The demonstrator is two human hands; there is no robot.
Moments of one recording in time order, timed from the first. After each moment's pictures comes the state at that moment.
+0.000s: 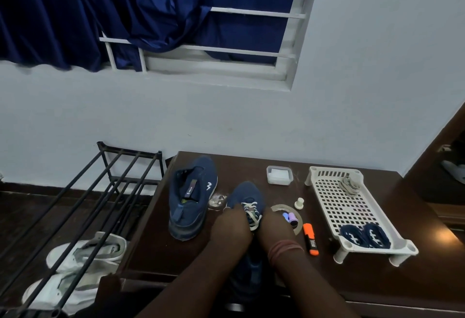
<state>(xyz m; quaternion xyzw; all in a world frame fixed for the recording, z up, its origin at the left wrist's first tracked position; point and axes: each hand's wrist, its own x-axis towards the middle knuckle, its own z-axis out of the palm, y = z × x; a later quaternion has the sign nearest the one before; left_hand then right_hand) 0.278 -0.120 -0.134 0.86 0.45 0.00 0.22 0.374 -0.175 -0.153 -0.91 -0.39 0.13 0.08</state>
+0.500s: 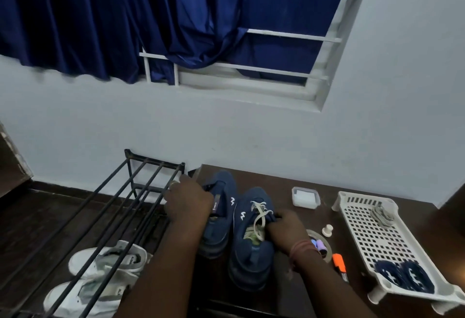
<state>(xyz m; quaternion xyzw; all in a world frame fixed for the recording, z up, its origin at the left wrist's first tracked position) 0.193 0.004 -0.083 0.69 0.65 0.20 0.23 0.372 -0.123 -0.131 -0.85 -0.33 0.24 0.33</state>
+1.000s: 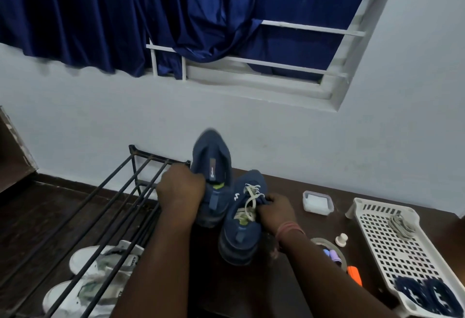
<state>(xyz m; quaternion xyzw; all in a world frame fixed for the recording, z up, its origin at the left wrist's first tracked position) 0.178 0.033 -0.054 0.66 0.66 0.26 0.23 0.368 -0.053 -0.135 -0.83 -0.30 0.26 0.39</state>
